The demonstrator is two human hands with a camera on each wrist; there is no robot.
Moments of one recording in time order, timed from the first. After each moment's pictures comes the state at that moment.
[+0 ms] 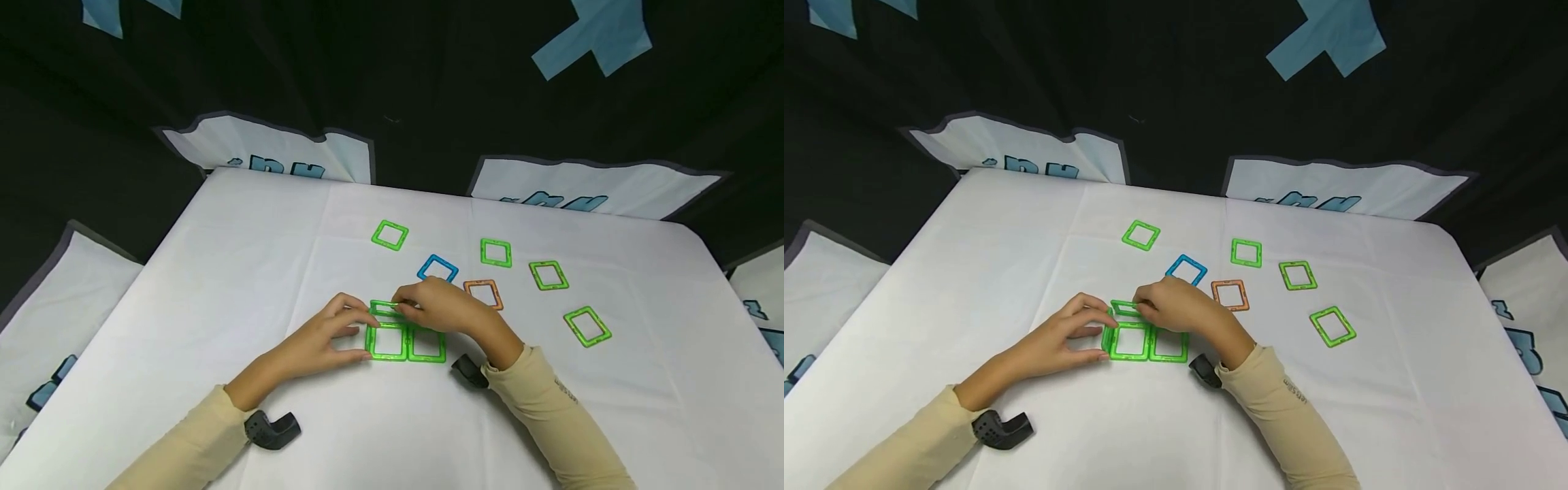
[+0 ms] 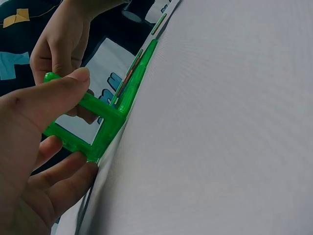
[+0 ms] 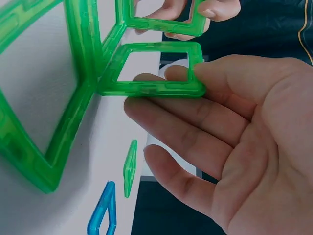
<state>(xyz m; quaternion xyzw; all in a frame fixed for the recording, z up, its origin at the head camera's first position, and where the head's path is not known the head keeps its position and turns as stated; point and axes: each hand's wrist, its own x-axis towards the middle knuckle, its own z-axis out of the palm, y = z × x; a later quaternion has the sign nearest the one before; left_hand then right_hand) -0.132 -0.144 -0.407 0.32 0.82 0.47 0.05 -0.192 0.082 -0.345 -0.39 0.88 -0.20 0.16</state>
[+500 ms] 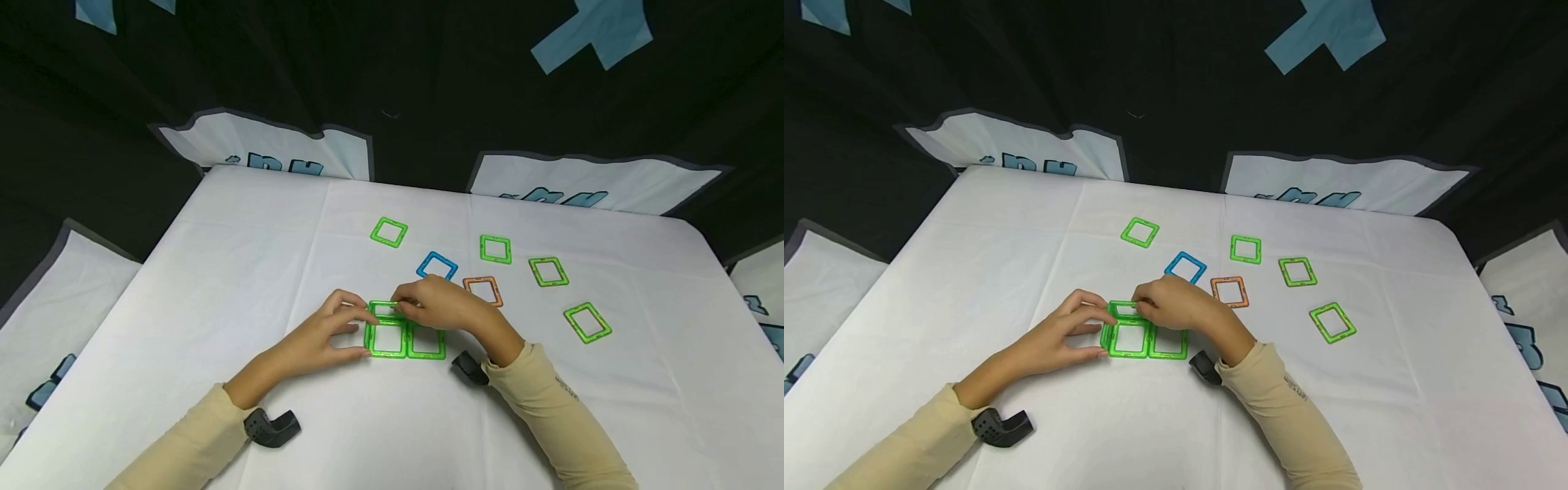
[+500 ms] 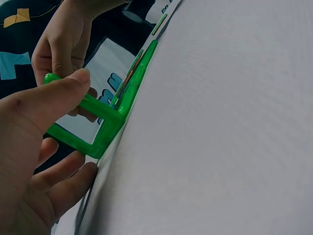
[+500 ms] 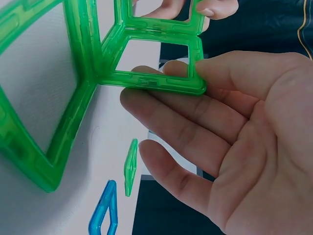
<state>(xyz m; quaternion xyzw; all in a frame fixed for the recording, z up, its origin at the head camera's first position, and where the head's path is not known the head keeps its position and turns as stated) -0.134 -0.143 -0.407 0.31 0.82 0.47 0.06 -0.193 0.083 -0.347 -0.39 0.88 -0.21 0.18</state>
